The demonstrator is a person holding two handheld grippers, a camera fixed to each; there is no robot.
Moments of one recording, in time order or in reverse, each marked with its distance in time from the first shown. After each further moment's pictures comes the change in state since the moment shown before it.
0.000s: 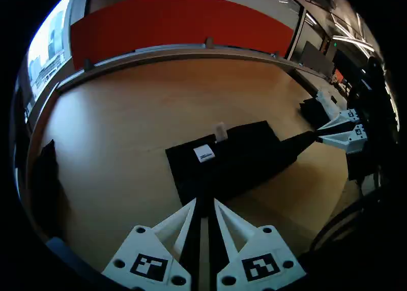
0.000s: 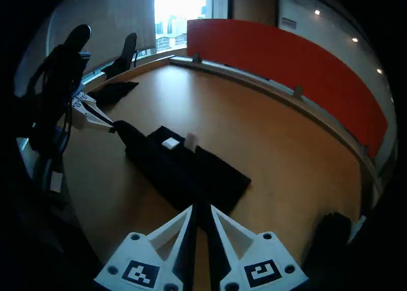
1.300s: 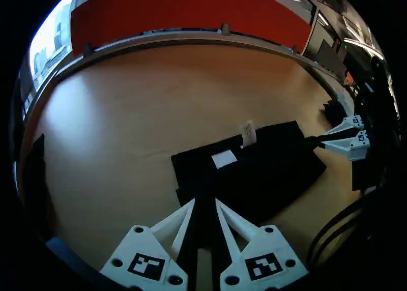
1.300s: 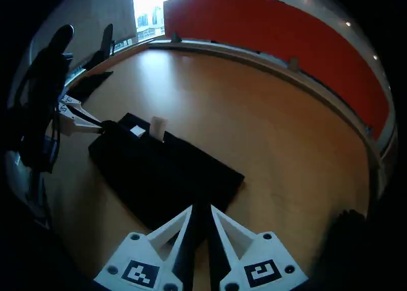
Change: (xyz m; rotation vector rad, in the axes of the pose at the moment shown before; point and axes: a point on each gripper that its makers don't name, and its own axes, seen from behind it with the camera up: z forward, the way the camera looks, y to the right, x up) left arm 0.004 -0.030 0.087 0.044 -0.044 -0.044; right arm -0.021 0.042 0.082 -0.045 -0.098 0.092
